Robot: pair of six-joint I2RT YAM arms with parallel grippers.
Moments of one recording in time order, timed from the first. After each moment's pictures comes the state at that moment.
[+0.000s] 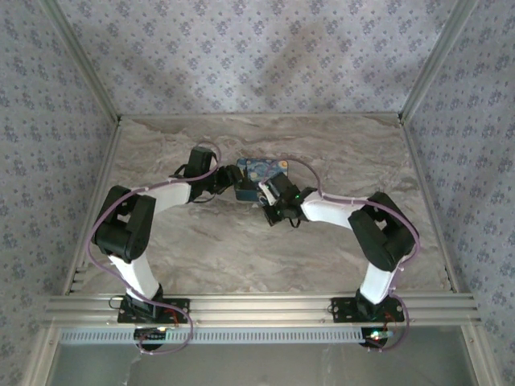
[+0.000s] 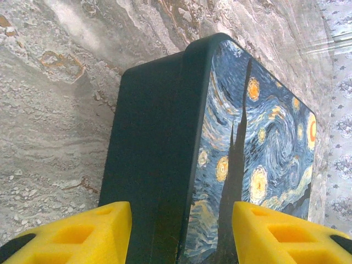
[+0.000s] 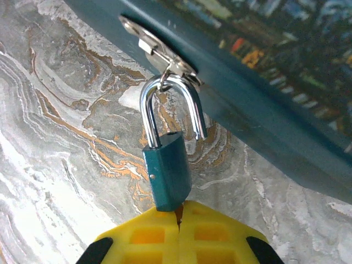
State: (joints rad) left arm -0.40 1.77 1.00 0.05 0.38 -0.86; right arm 0.71 1.76 1.00 -0.26 -0.02 0.11
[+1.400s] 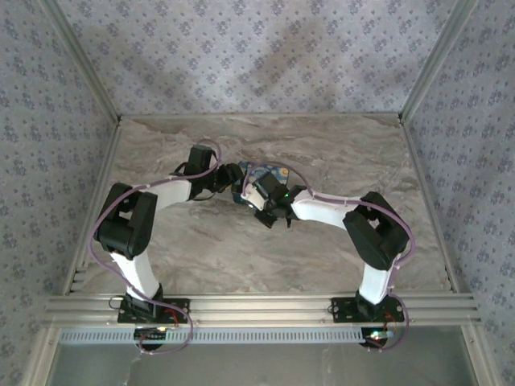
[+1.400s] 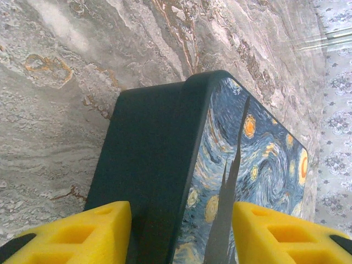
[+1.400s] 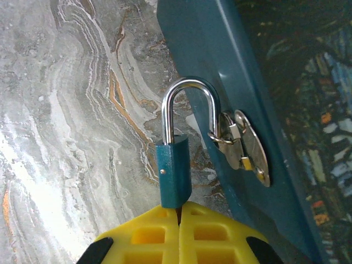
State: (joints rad) left arm -0.39 1.80 1.03 0.05 0.43 -0.87; right arm 0.79 1.80 1.11 -0.35 0.04 -0.27
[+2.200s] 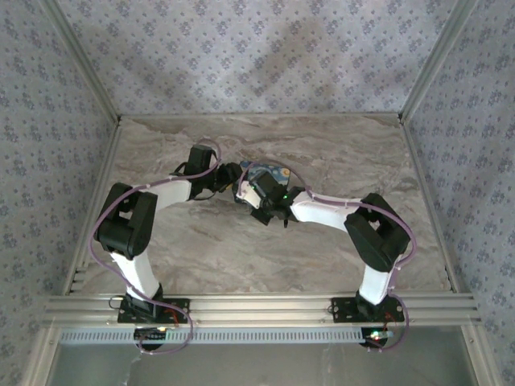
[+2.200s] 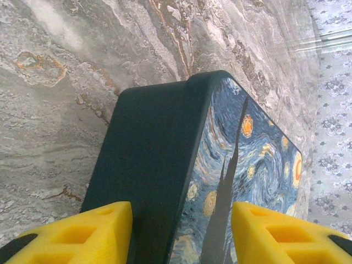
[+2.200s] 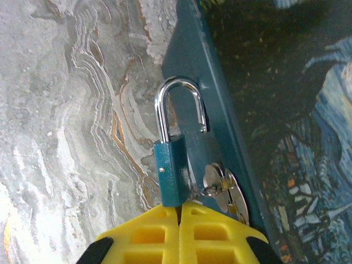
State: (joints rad) left arm -0.39 1.80 1.03 0.07 0.44 -0.89; right arm 0.82 1.78 1.11 -0.26 0.08 -0.32
